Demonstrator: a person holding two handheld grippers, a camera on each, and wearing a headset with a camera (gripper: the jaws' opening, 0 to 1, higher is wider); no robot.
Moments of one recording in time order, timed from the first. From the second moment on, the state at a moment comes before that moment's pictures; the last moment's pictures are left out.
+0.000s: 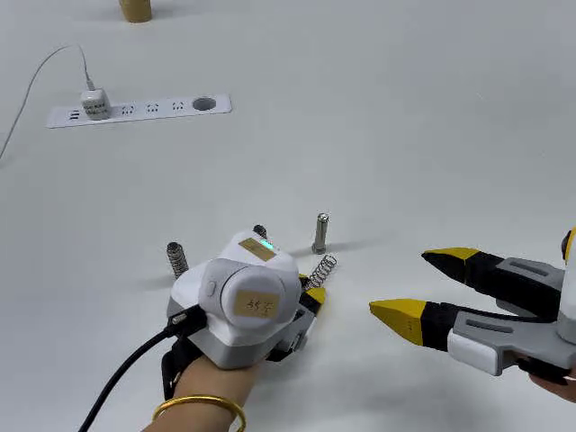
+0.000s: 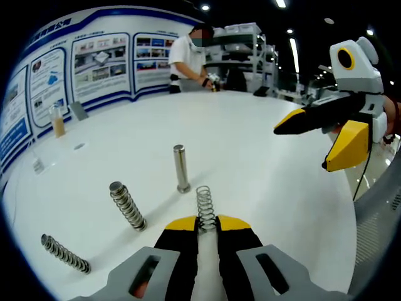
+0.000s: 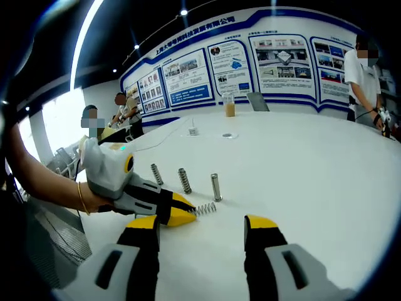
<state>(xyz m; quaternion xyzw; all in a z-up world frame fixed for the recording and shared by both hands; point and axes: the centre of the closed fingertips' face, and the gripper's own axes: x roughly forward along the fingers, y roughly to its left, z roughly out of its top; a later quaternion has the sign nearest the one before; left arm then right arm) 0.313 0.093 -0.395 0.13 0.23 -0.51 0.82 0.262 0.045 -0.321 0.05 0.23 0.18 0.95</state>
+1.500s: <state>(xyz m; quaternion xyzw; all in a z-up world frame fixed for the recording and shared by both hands) 0.291 0.140 -0.303 0.07 0.10 -0.54 0.83 0.301 0.104 -0.285 0.24 0.20 0.24 0.92</state>
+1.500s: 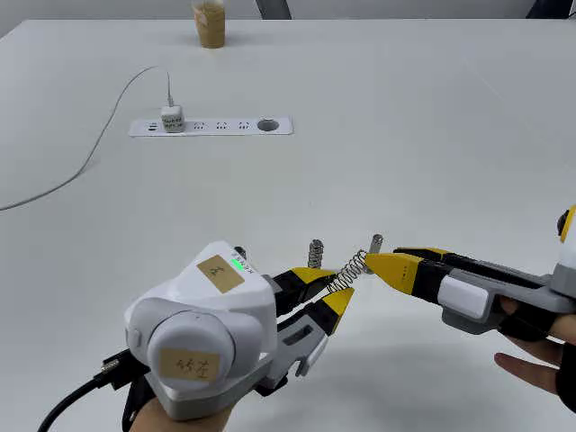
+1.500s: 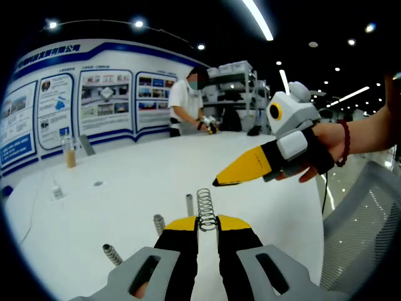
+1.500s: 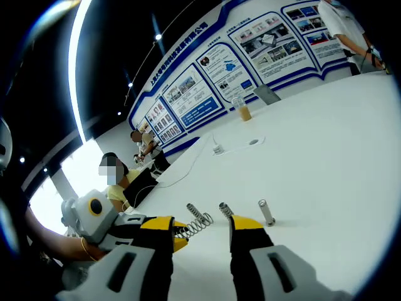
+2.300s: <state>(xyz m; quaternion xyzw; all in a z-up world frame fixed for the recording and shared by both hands) 0.281 0.144 -0.272 0.04 0.04 -0.56 0.83 0.303 0.131 -0.268 0.35 0.19 0.27 0.88</state>
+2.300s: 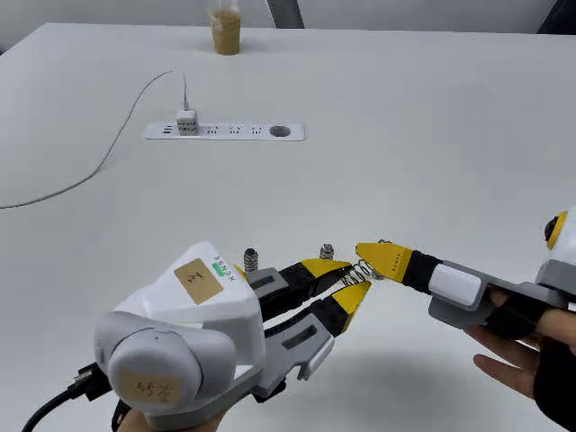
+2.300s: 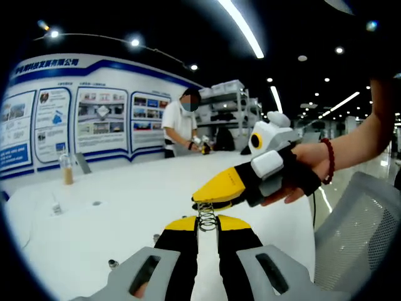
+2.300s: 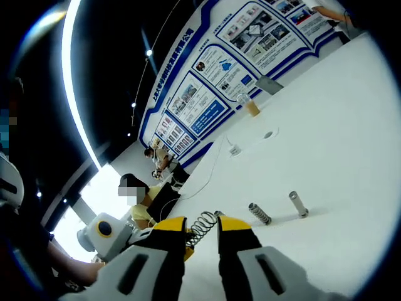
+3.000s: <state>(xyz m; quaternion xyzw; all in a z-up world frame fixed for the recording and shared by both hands) 0.281 0.145 -0.279 0.05 0.07 -0.55 0.83 0.299 0.146 -0.259 0.31 0.17 0.30 0.88</state>
